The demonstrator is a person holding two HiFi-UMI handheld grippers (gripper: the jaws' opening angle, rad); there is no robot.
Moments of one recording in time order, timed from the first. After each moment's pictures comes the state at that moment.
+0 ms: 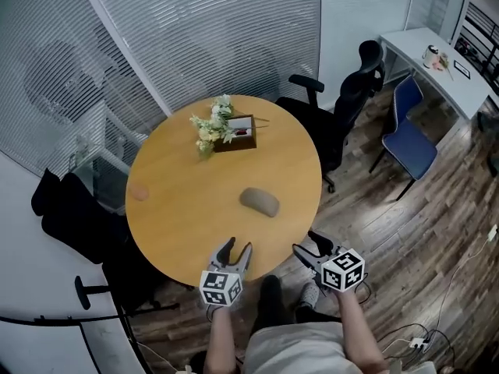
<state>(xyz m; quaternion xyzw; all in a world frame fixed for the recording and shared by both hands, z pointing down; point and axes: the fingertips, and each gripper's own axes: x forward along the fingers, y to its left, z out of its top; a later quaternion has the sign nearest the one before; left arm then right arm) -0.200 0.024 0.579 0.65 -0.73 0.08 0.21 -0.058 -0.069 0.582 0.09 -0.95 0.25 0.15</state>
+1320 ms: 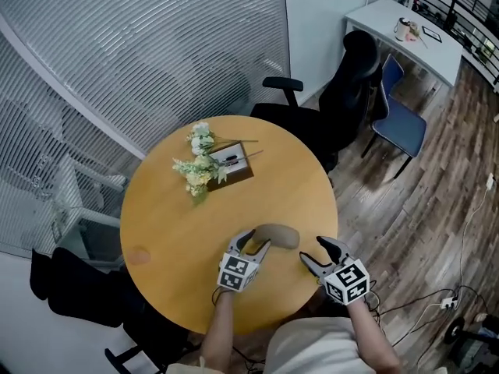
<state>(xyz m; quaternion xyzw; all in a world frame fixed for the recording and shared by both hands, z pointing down) -0.304 -0.128 0.658 0.80 -0.51 0.23 0.20 -0.170 -0.131 0.591 0.23 -0.94 0.20 0.18</state>
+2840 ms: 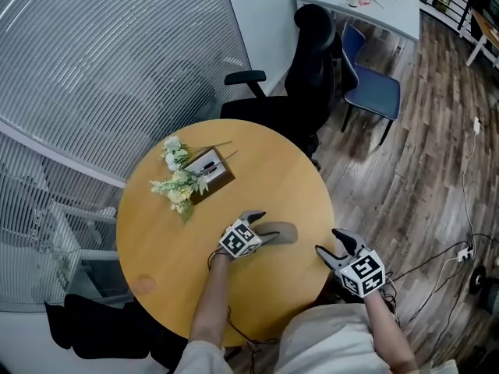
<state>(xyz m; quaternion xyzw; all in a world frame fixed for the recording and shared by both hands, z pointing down) -0.259 -0.174 0.742 0.89 -0.20 0.36 0.20 -0.113 -0.129 0.615 0.33 -0.89 0.23 0.21</state>
